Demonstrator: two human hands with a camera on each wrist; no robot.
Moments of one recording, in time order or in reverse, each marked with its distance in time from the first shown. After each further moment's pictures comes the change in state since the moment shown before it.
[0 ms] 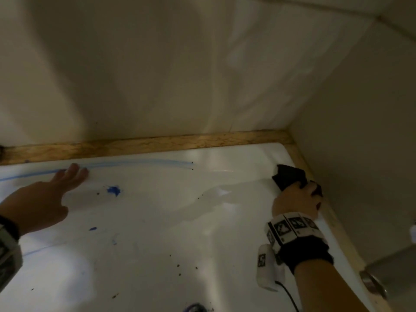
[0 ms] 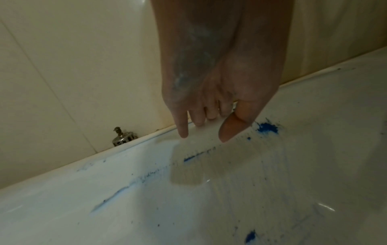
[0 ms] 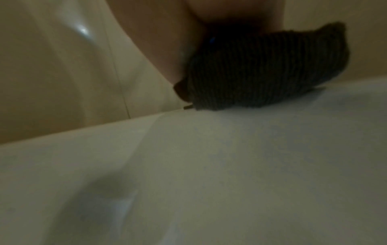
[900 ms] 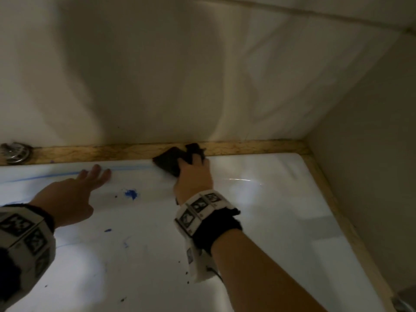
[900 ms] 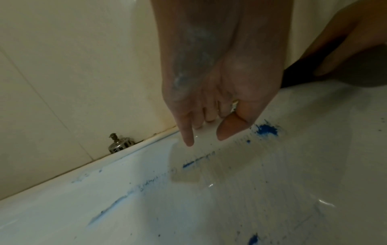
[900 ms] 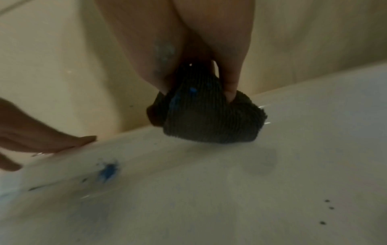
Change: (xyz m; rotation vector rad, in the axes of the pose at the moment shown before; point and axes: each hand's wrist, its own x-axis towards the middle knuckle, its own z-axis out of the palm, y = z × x) left_hand -0.036 0.058 -0.039 0.138 -0.070 -0.124; right_hand -0.095 -0.169 0.010 0.086 -0.239 -0.888
